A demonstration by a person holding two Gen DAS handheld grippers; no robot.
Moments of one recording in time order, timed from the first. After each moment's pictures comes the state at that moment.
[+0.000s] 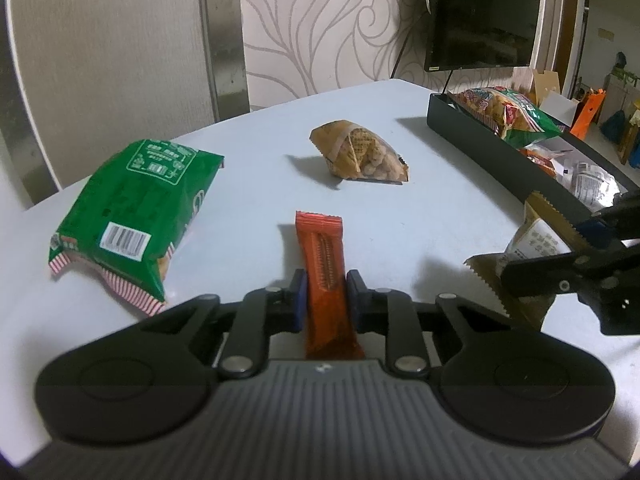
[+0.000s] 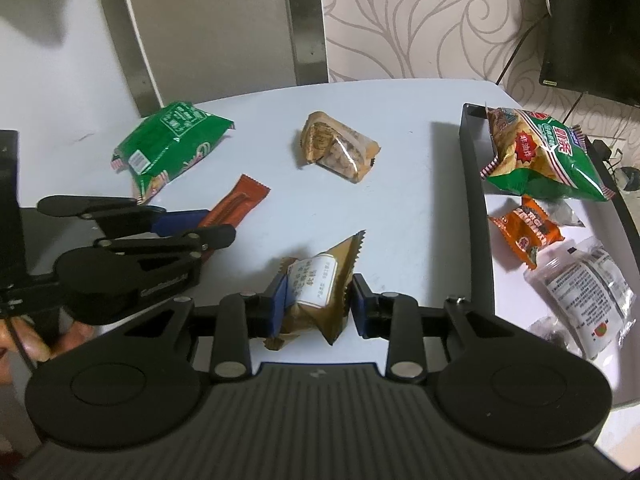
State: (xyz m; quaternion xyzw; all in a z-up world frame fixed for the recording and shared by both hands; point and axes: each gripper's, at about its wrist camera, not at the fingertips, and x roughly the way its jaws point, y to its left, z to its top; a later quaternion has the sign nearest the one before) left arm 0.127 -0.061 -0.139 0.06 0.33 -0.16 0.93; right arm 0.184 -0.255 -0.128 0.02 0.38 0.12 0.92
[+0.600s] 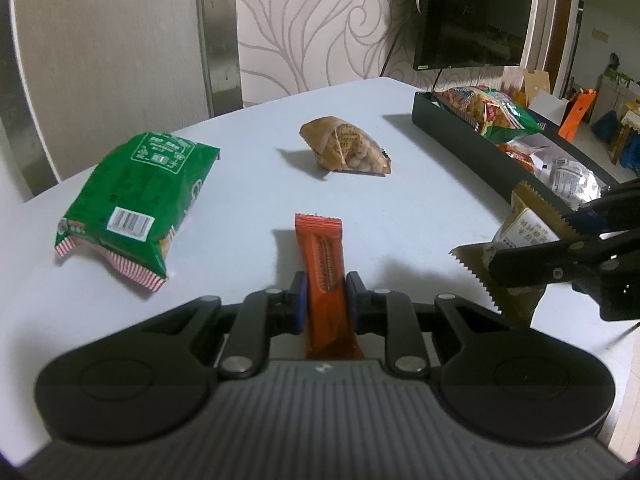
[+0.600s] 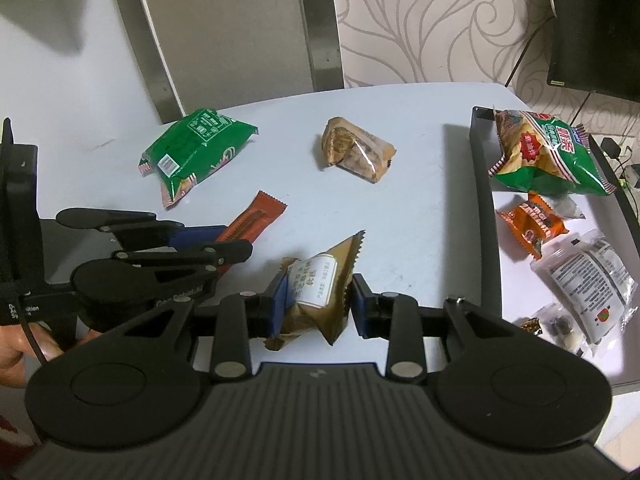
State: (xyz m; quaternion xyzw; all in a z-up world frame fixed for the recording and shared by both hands) left arm 0.106 -0.057 -0.131 0.06 0.34 -0.18 0.92; right arm 0.166 -0.255 -0.117 0.04 0.38 0.14 0.91
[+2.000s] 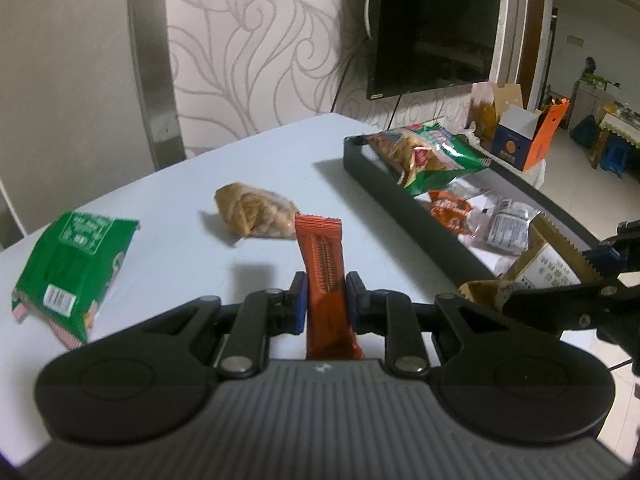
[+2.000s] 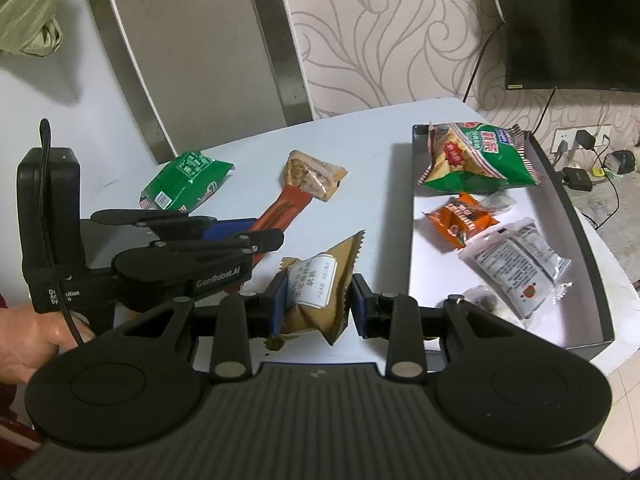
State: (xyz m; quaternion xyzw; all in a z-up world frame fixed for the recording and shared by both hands) left arm 0.105 -0.133 -0.099 0.06 0.30 -0.21 0.93; right arm 0.119 -0.324 -0.090 0.08 0.34 0.13 0.93
